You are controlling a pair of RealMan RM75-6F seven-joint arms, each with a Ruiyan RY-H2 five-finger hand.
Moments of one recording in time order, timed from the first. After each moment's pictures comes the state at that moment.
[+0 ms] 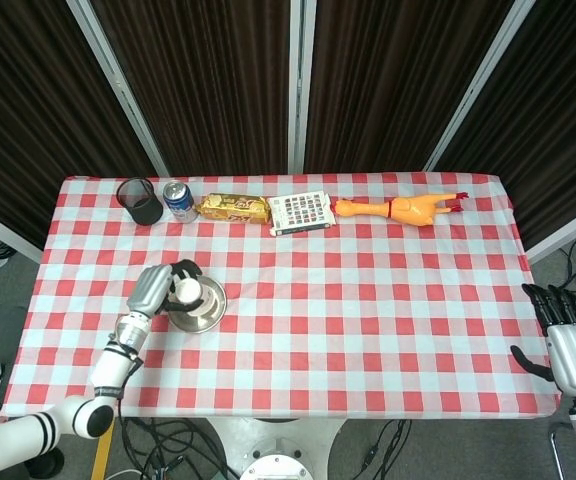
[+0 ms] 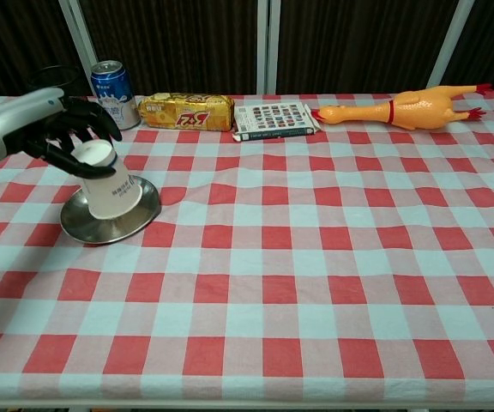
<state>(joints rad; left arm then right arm) -0.56 -1.61 -0.23 -1.33 1.23 1.01 -0.20 0.10 -1.03 0.06 -1.63 -1.49 1.43 0.03</state>
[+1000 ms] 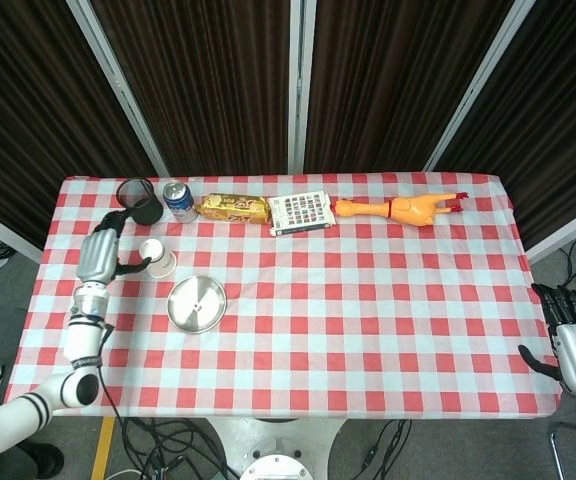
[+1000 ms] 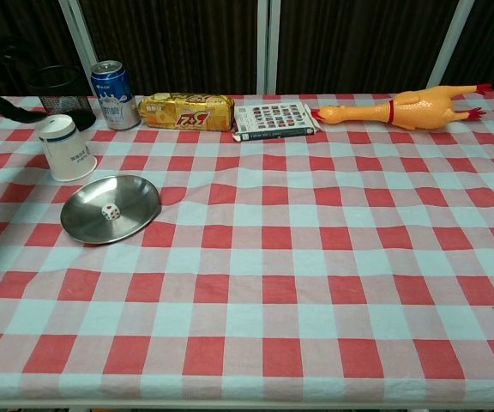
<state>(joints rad) -0.56 -1.59 -0.31 -1.14 1.11 1.08 -0.11 0.10 -1.04 0.06 -1.57 -1.47 1.41 0.09</state>
